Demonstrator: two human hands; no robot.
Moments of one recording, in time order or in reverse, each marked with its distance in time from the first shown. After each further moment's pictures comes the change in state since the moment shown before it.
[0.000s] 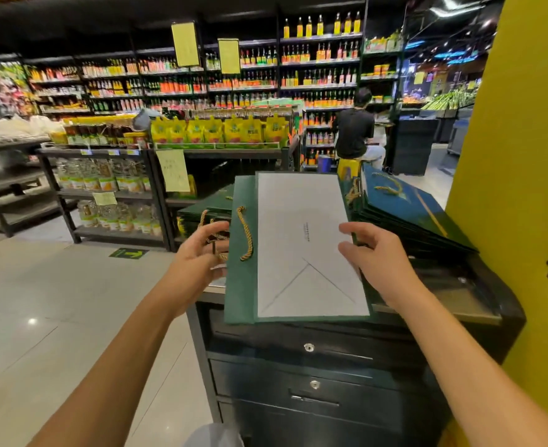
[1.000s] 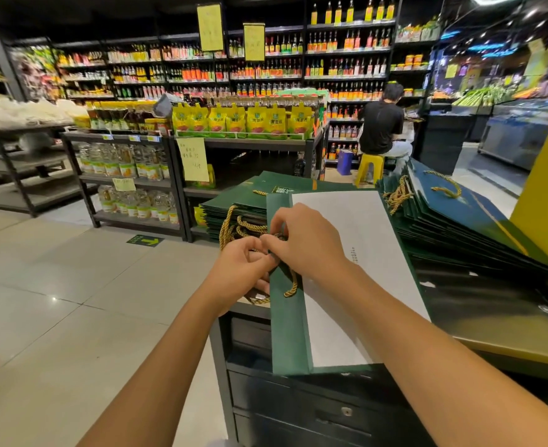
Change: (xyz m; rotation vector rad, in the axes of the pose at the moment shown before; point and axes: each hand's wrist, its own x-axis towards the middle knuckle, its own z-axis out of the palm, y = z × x) left_hand 0.039 -0.031 0.000 0.284 -0.052 -0.025; right_hand 0.062 -0.040 0.154 -0.747 -0.127 -0.419
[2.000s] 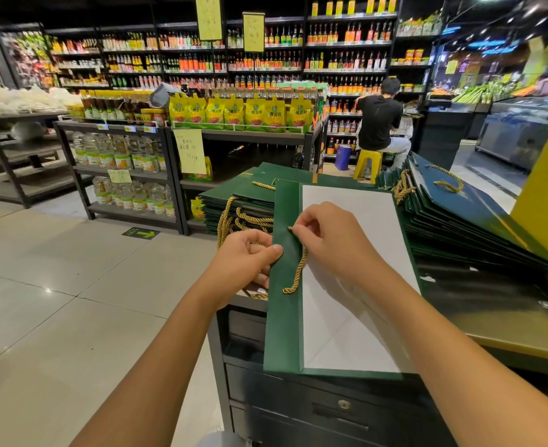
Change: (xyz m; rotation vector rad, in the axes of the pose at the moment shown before) left_hand -0.002 0.004 0.003 -0.019 -0.022 -0.019; right_hand -0.020 0.028 -0.021 0.169 -0.012 0.016
